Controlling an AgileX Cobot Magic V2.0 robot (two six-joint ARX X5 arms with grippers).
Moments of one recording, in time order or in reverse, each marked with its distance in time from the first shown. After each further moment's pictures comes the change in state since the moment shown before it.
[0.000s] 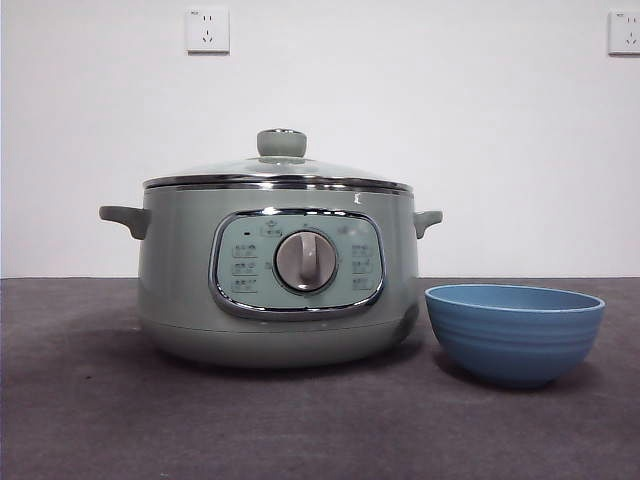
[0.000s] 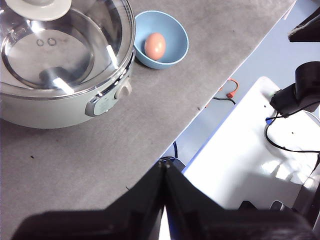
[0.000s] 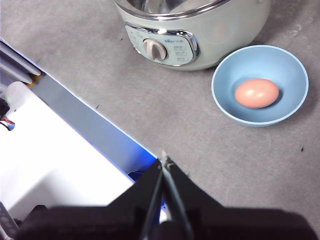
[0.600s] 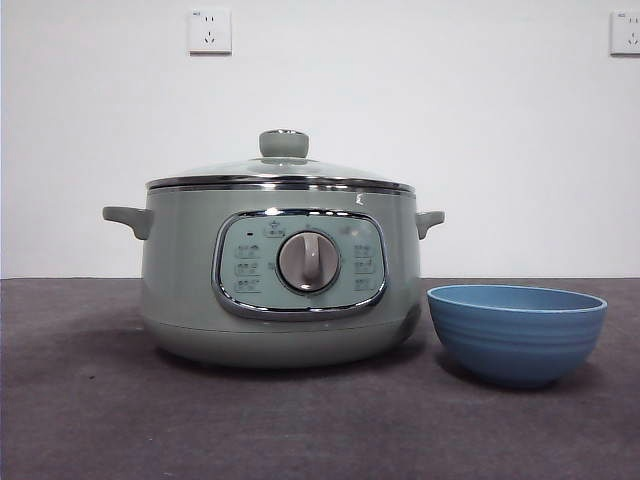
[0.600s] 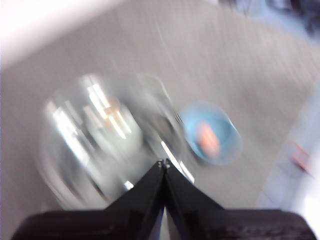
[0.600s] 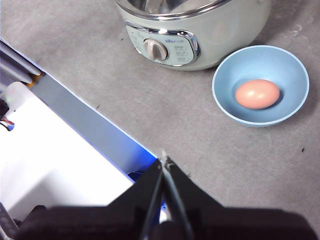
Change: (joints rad) left arm 0.079 -0.016 0.000 0.461 -0.097 0.175; right arm 0.000 0.000 0.000 0.000 0.000 0.000
